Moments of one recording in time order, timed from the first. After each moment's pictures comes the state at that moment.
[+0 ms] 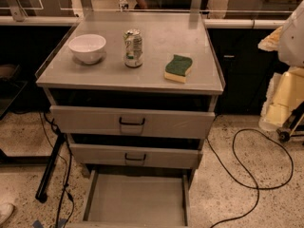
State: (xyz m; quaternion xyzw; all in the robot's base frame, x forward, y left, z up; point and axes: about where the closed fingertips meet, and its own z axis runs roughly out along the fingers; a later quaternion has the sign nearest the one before) arm 0.438 -0.217 0.976 -0.60 0.78 -0.03 0.16
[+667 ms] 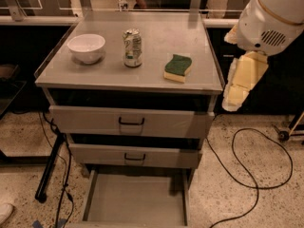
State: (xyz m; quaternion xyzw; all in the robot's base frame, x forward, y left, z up) arm 0.485 -0.169 0.970 -0.62 0.77 0.00 0.17
